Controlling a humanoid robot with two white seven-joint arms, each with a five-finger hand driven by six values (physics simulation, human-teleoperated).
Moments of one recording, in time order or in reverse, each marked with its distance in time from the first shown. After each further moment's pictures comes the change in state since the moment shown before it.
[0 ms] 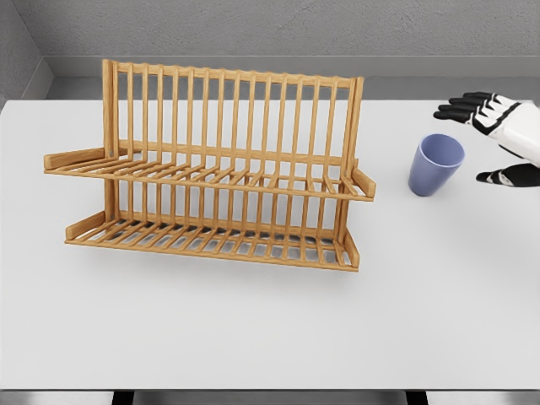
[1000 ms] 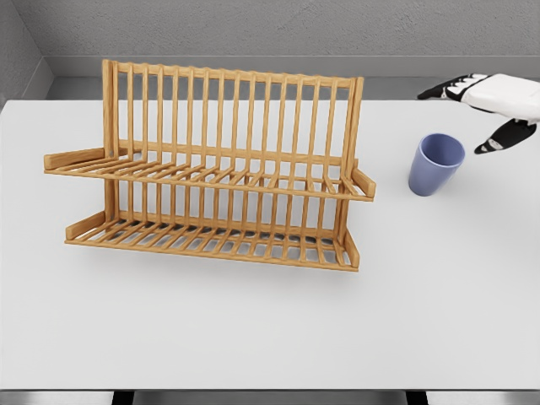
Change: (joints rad) left arm 0.000 0.000 0.000 0.000 0.000 0.000 0.000; right arm -0.463 0.187 0.202 0.273 0.003 0.137 0.525
